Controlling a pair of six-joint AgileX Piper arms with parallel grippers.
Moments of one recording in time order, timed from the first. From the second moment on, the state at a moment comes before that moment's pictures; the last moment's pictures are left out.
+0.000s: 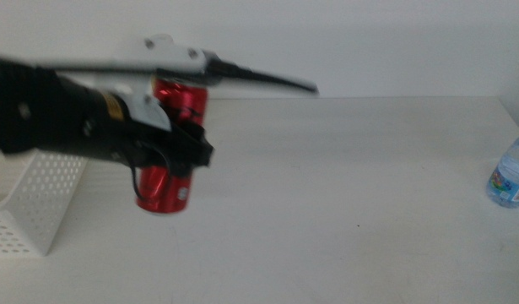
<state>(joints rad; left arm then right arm) -0.50 1.31 -1.03 -0.08 0.58 0.01 0.04 -0.01 0.03 0.00 0.24 0.00</state>
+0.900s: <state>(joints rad) 0.06 1.61 -1.65 -0.06 1.26 0.20 0.04 -0.01 0.03 0.00 0.24 0.00</state>
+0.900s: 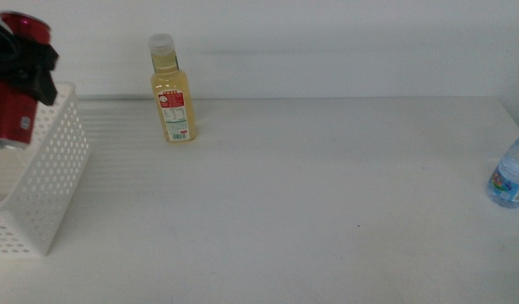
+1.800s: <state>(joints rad) 0.34 1.97 -1.76 -0.09 1.24 0.31 0.04 -0.01 0.03 0.00 0.24 0.00</state>
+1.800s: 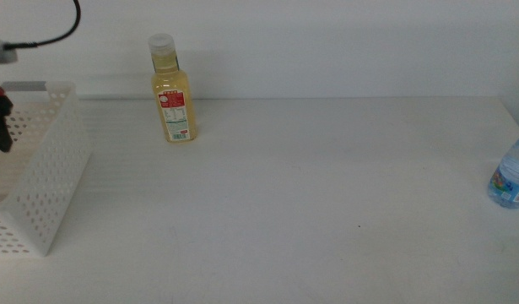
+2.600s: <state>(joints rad) 0.34 2.13 -1.76 -0.14 1.13 0.32 0.04 -0.01 0.03 0.00 0.24 0.00</state>
